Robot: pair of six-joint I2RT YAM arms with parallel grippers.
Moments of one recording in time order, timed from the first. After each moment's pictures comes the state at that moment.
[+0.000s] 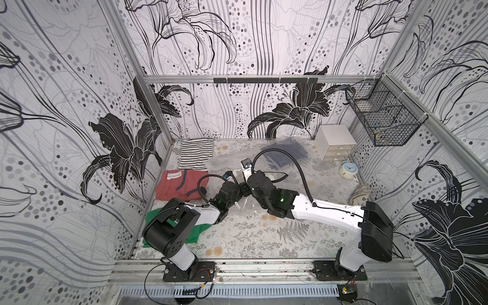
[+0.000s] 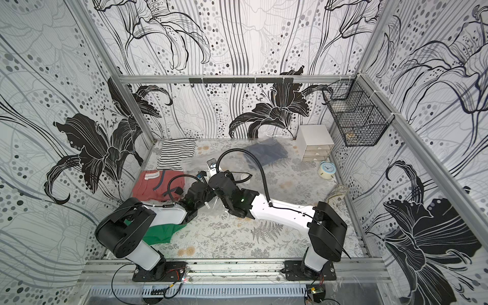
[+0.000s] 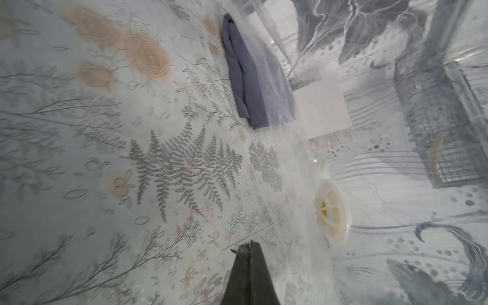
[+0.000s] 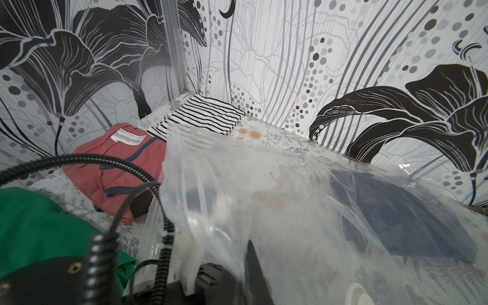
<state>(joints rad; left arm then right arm) -0.54 1.64 0.57 0.72 0.10 -1.06 1.09 1.63 1.25 0.02 0.57 0.14</state>
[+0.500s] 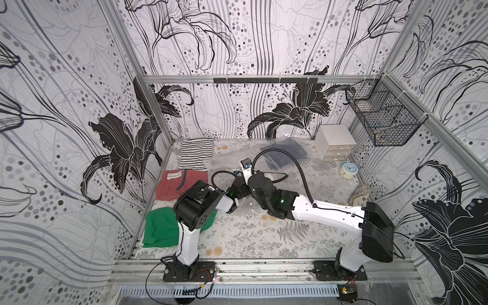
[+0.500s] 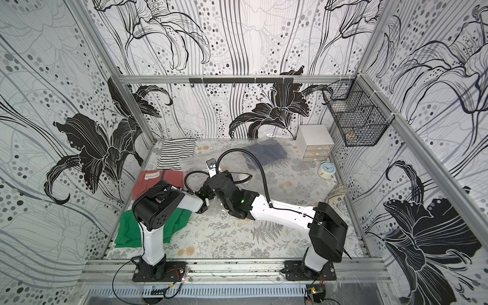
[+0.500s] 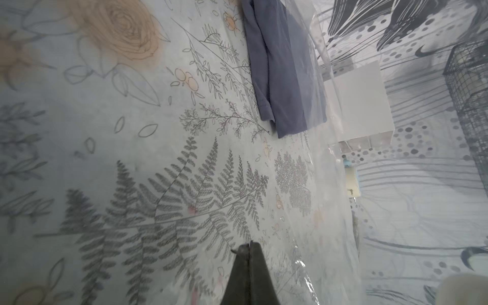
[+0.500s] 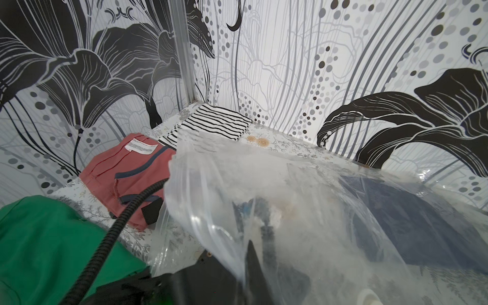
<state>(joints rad) -0.55 1.99 0.81 0.76 0.10 -1.07 1.10 1.62 1.24 0.07 0.55 0.15</state>
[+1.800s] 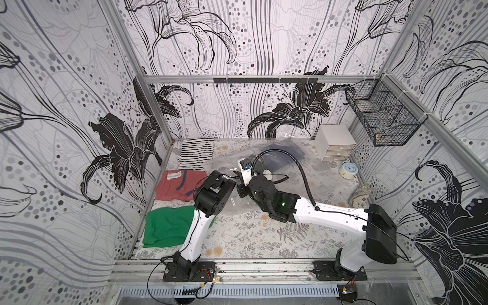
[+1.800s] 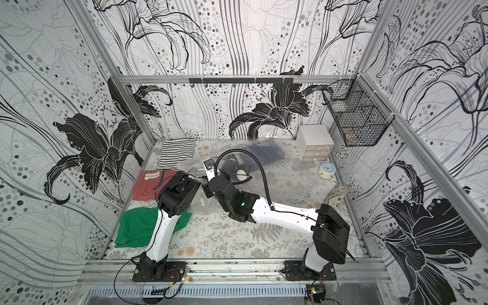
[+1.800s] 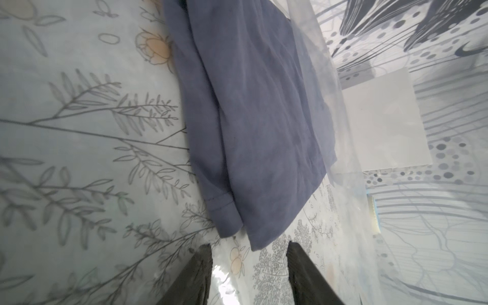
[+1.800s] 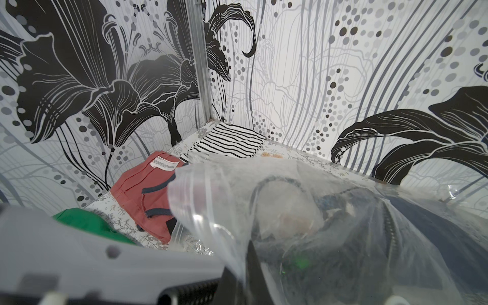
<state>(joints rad) -0.54 2.31 1.39 0.47 0.13 -1.02 1.13 1.60 1.23 0.14 0.53 0.15</state>
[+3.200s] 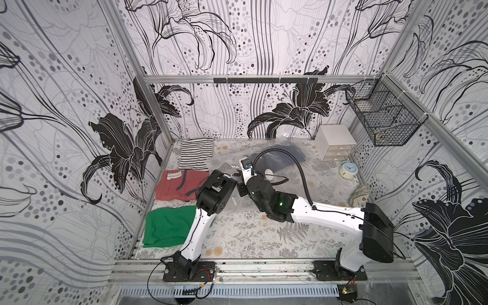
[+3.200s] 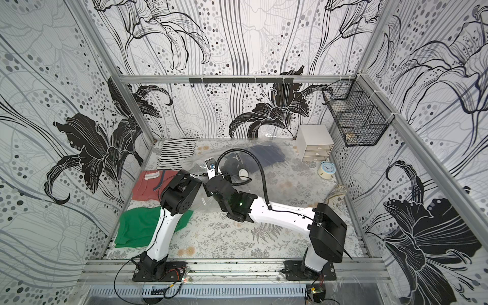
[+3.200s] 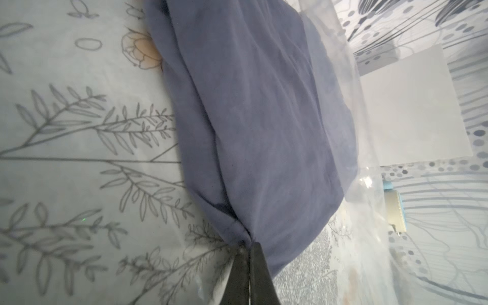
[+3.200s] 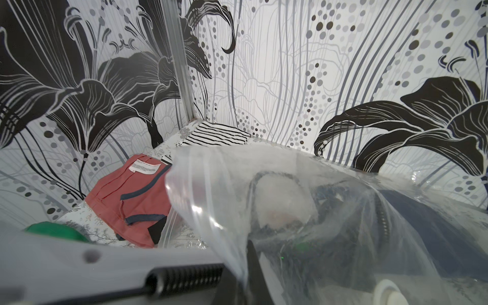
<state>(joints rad) -0.54 2.33 1.46 0.33 0.14 -0.95 1.13 1.63 1.24 0.11 0.63 0.18</state>
